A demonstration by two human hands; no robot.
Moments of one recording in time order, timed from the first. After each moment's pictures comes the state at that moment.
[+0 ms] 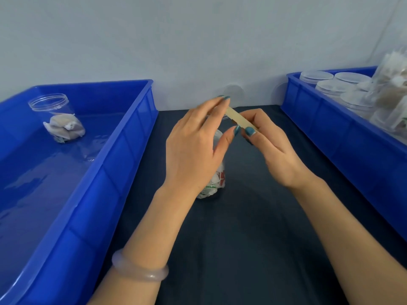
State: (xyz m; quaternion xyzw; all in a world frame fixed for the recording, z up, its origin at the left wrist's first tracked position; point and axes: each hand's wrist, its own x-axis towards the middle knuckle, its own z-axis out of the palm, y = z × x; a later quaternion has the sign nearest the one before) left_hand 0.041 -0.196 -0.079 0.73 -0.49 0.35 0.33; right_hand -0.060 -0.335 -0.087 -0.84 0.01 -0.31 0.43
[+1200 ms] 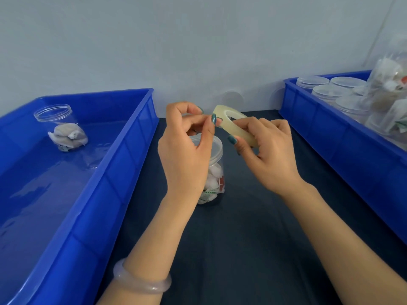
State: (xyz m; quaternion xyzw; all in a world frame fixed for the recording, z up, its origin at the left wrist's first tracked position) left_hand 0.024 -0.194 -0.066 0.68 -0.36 0.25 0.59; right_hand -0.055 -0.329 -0.090 -0.88 0.08 -0.44 0.15
